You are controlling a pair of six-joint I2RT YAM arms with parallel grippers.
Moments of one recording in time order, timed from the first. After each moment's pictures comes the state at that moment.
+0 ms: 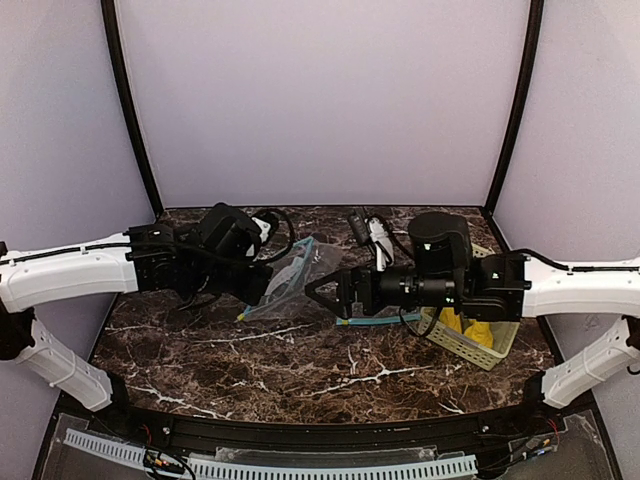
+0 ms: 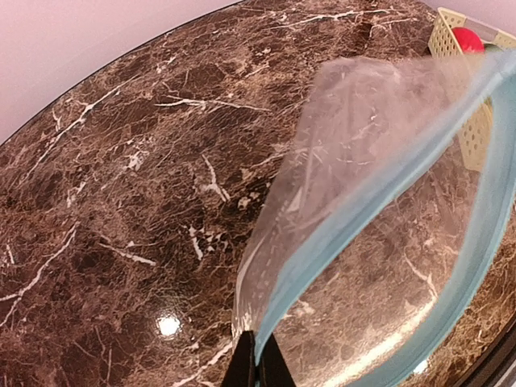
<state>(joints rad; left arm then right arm) -1.01 1.38 1.16 -0.62 -0.39 -0.33 1.15 1.31 0.99 -0.03 -0.05 0.55</state>
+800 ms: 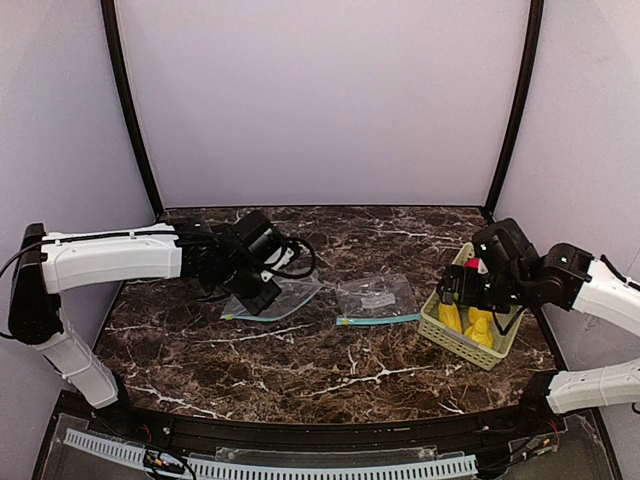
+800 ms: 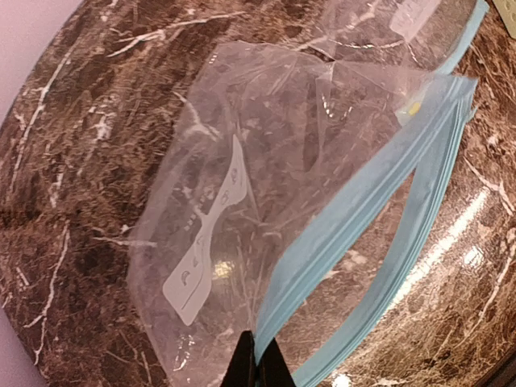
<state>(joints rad) -0.92 1.57 1.26 -0.78 -0.31 -0.07 0.77 0.96 0.86 -0.81 0.32 0.77</state>
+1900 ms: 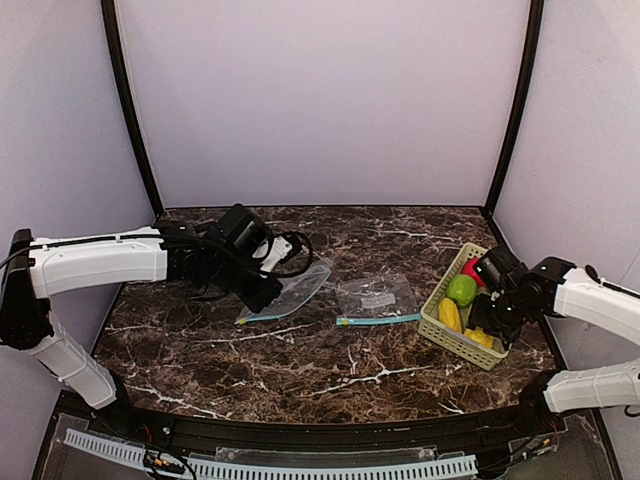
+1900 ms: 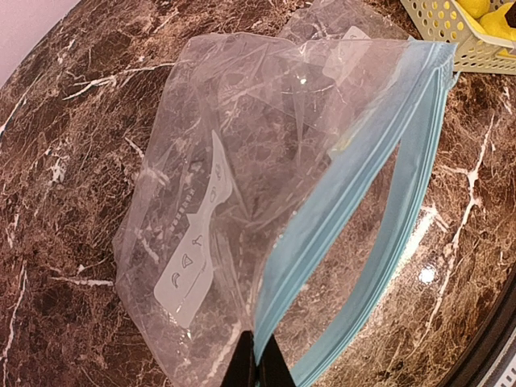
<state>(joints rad) -0.89 1.51 1.17 -0.62 -0.09 -0.04 0.53 1.03 0.69 -0.92 0.27 0.91</state>
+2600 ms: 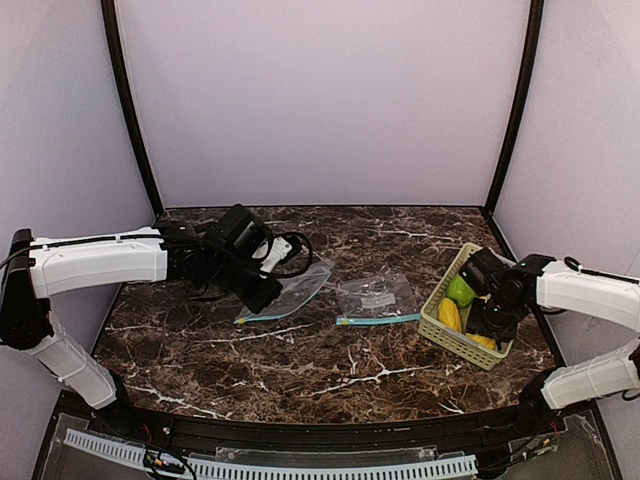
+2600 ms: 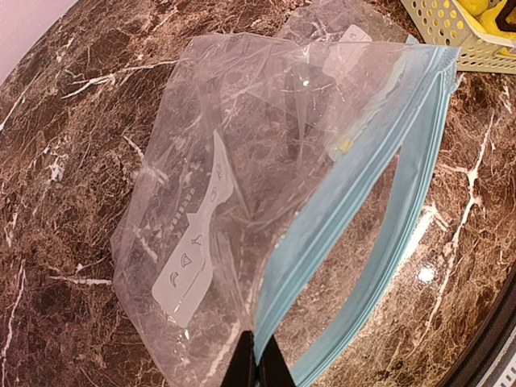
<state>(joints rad) -0.89 1.51 1.17 -0.62 -0.09 -0.04 0.54 1.18 0.70 -0.92 0.35 0.92</state>
